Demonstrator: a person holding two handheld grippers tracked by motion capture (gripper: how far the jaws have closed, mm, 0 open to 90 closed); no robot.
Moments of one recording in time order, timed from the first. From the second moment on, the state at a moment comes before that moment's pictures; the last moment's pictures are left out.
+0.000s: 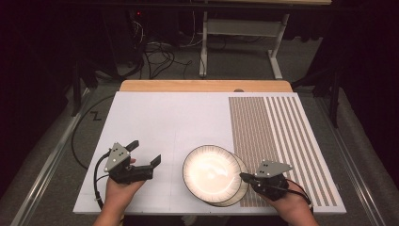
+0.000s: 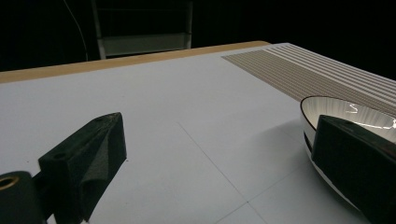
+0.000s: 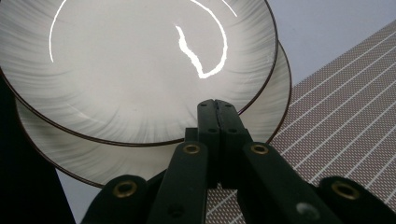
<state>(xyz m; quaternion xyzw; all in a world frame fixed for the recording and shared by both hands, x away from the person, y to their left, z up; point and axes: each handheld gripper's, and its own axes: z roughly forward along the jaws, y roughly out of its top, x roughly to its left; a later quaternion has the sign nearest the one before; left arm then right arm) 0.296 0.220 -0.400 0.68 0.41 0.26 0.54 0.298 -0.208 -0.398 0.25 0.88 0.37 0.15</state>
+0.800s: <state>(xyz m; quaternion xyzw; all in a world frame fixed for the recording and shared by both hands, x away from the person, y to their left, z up) 0.296 0.218 -0.400 0.68 0.41 0.26 0.55 0.301 -0.205 -0.399 0.25 0.88 0.37 0.14</state>
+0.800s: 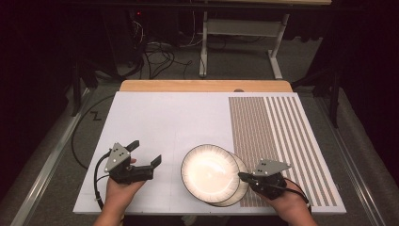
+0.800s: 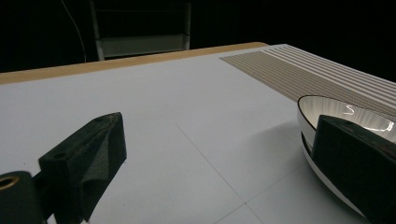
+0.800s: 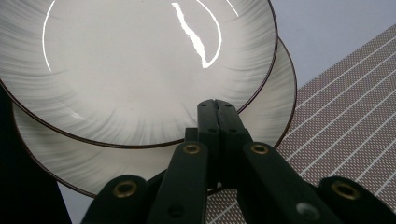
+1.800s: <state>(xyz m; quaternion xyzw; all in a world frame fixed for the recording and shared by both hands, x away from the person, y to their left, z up) 0.295 0.217 -0.396 0.68 0.41 0.24 0.56 0.300 -0.188 -0.405 0.23 0.89 0.37 0.14</state>
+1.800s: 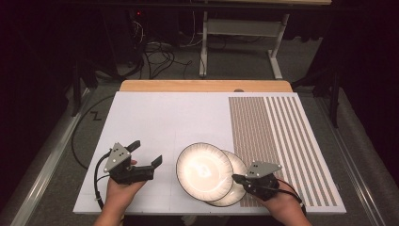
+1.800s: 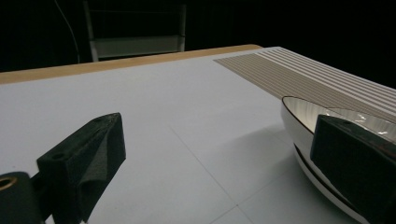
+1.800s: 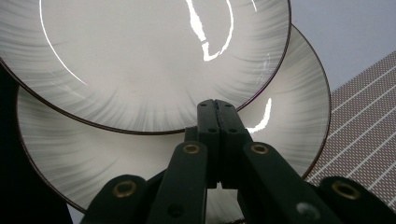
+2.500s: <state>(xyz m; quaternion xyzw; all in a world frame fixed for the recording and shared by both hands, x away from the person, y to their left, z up) 0.301 0.227 -0.385 0.67 0.48 0.10 0.56 0.299 -0.188 -0.405 0.23 0.89 0.36 0.14</state>
